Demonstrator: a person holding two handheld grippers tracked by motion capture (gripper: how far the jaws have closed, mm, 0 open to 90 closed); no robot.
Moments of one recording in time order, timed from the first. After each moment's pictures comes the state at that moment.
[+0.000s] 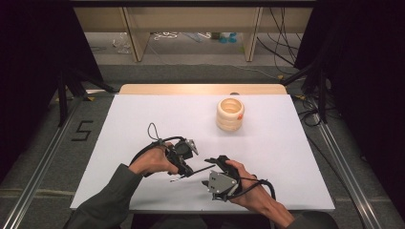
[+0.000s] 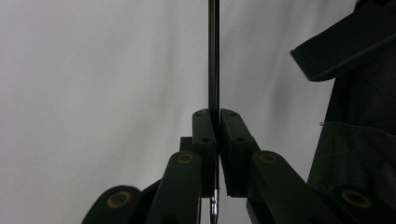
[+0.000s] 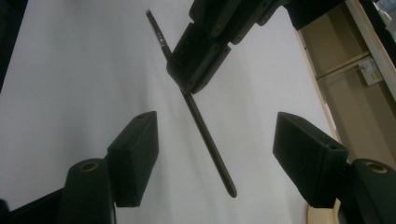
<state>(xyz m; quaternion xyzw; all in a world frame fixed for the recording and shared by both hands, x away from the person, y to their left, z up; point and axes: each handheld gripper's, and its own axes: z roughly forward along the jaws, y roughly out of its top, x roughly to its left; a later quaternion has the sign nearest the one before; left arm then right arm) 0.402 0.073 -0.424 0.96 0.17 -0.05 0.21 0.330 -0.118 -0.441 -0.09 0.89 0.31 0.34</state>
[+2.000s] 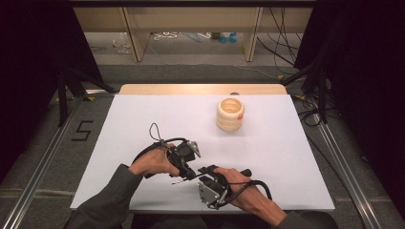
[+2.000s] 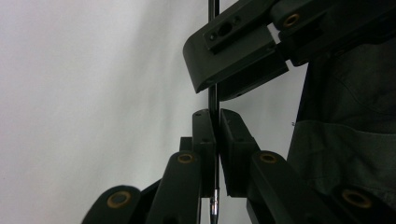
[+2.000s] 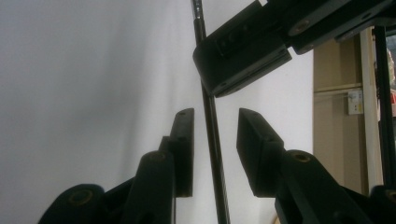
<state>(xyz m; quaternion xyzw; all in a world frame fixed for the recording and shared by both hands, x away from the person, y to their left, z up) 0.393 0.066 -0.417 0.96 0.16 -0.06 0.22 0.322 -0.094 -0.455 -0.19 0.88 0.21 0.38</state>
